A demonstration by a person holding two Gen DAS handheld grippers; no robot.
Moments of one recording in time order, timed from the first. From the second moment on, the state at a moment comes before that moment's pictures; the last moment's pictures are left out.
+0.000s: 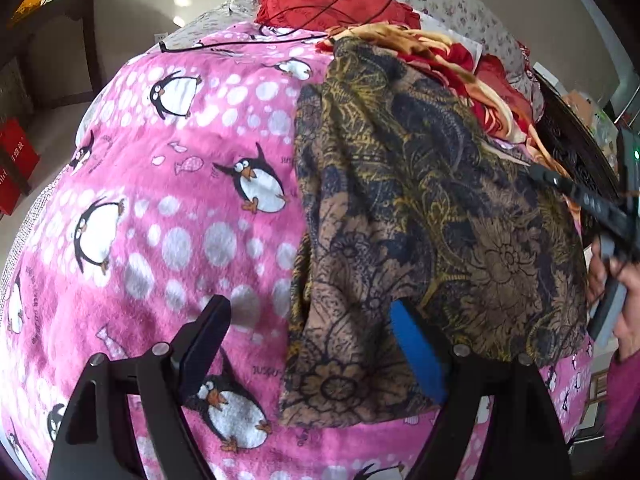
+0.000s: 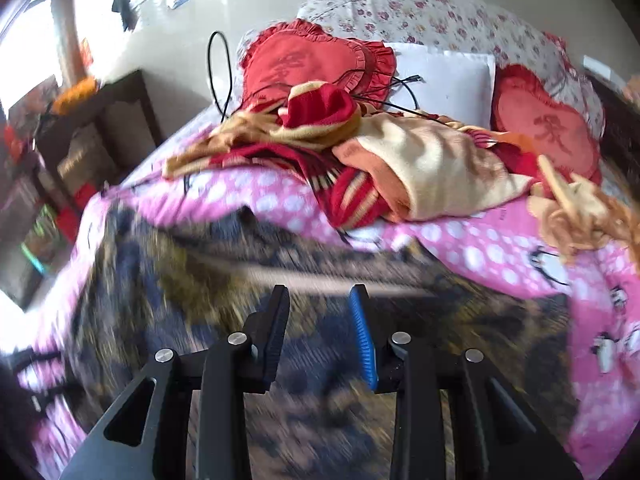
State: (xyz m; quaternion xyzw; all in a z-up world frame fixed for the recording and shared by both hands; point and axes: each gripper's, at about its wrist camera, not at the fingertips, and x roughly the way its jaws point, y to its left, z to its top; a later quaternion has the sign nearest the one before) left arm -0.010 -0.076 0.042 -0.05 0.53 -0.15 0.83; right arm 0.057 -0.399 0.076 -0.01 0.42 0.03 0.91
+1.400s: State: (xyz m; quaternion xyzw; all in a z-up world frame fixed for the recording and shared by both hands) left arm -0.007 -0.096 0.028 -0.02 0.53 -0.11 0.84; right arm 0.042 -0.524 0.057 0.08 0.43 -0.07 0.90
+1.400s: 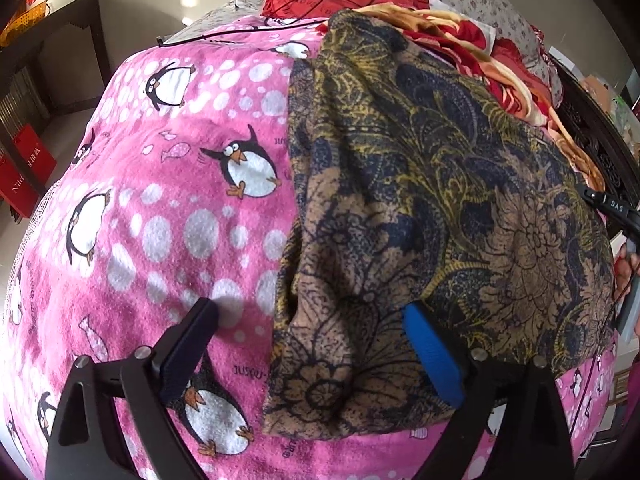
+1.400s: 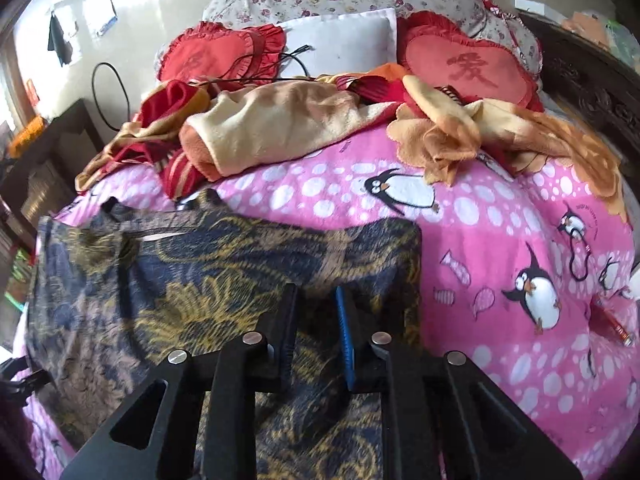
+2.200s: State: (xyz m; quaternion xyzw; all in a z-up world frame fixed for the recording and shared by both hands) left arm -0.025 -0.078 0.028 -0.08 0.51 -0.13 0.84; right arm 0.013 -0.389 0.078 0.11 0.47 0.09 0.87
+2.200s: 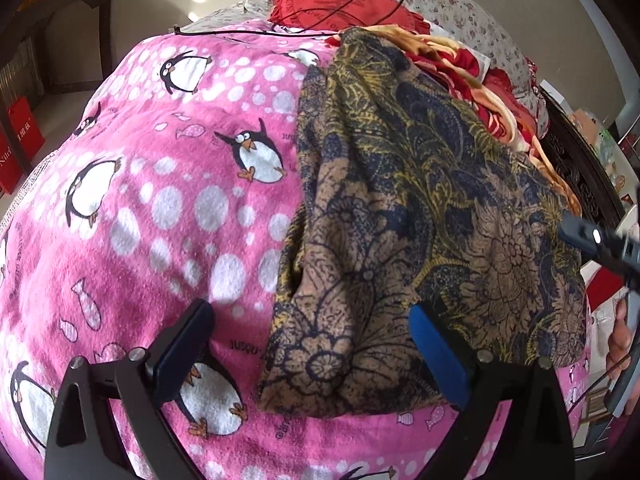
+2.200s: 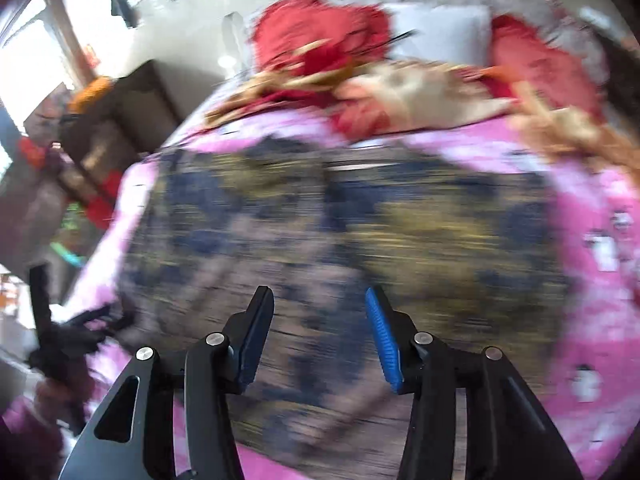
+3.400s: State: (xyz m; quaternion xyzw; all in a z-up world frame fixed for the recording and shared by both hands) left arm -0.034 -0.045 0.029 -0.14 0.49 -0.17 0.84; right arm 0.139 -0.171 0.034 -0.09 0.54 0.13 0.83
